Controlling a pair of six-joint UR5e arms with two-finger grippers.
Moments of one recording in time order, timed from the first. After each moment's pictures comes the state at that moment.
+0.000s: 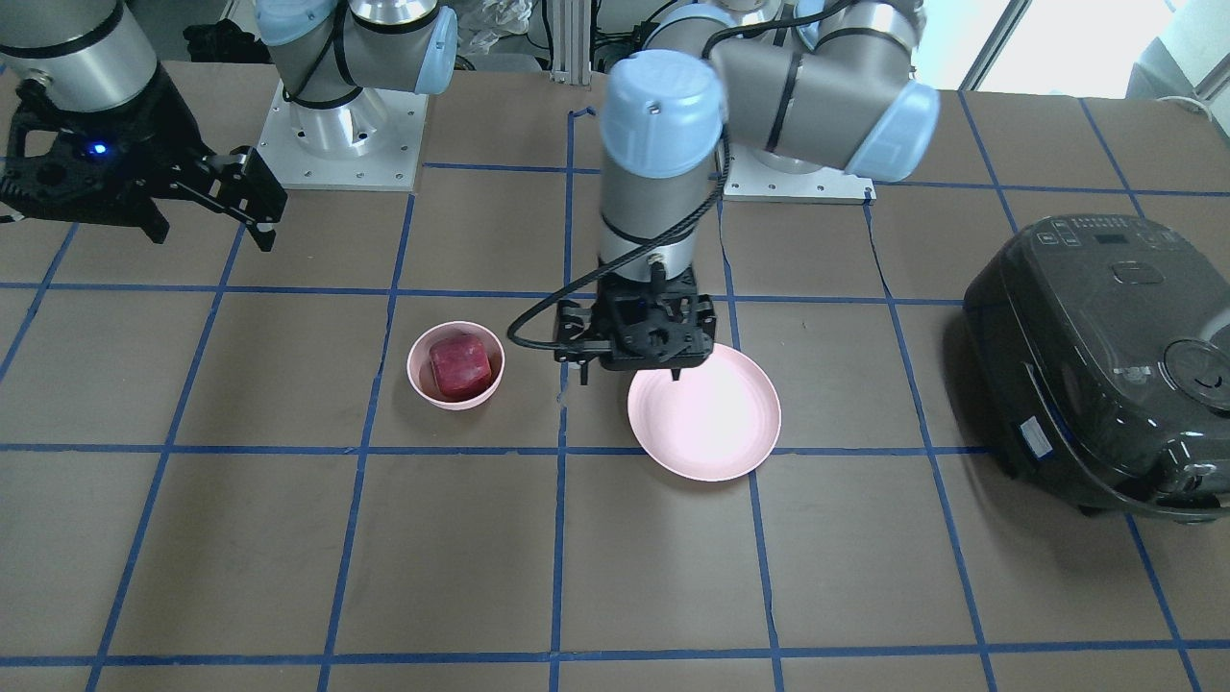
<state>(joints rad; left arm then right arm) -1.82 -1.80 -1.62 -1.17 1.59 -0.31 1.49 -1.61 1.60 -1.56 -1.59 -0.05</state>
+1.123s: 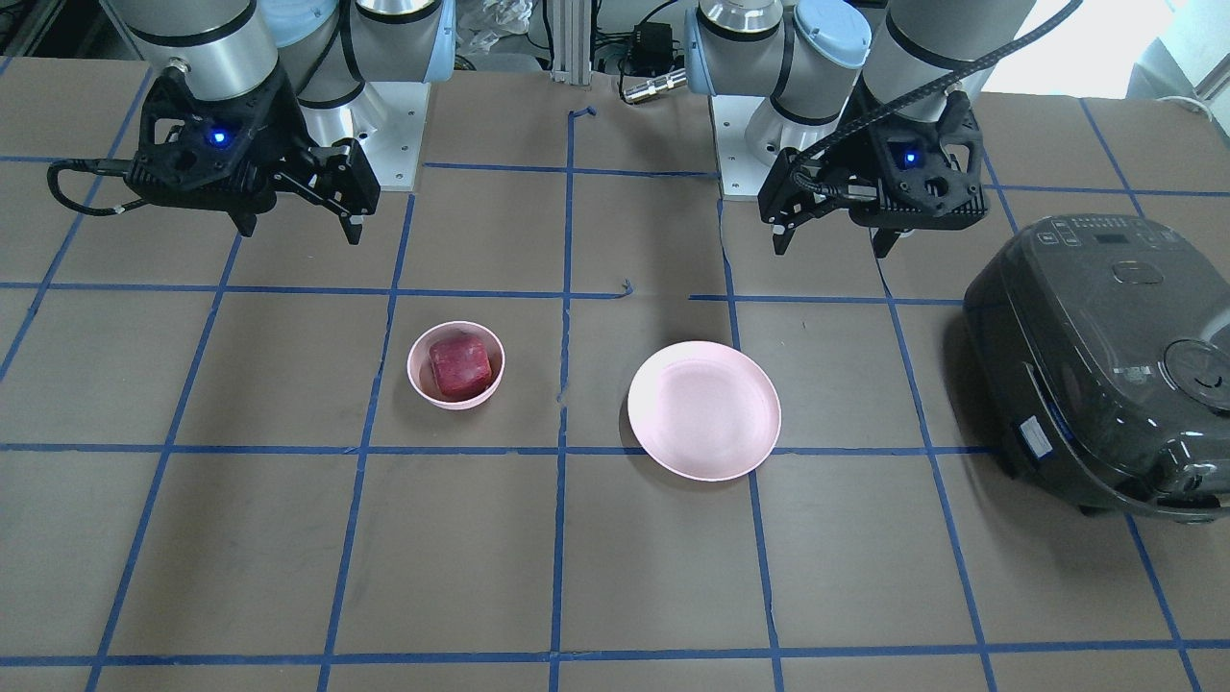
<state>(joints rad) -1.58 -1.57 -1.54 -1.59 1.57 0.00 1.61 -1.60 1.60 -1.57 -1.60 0.10</state>
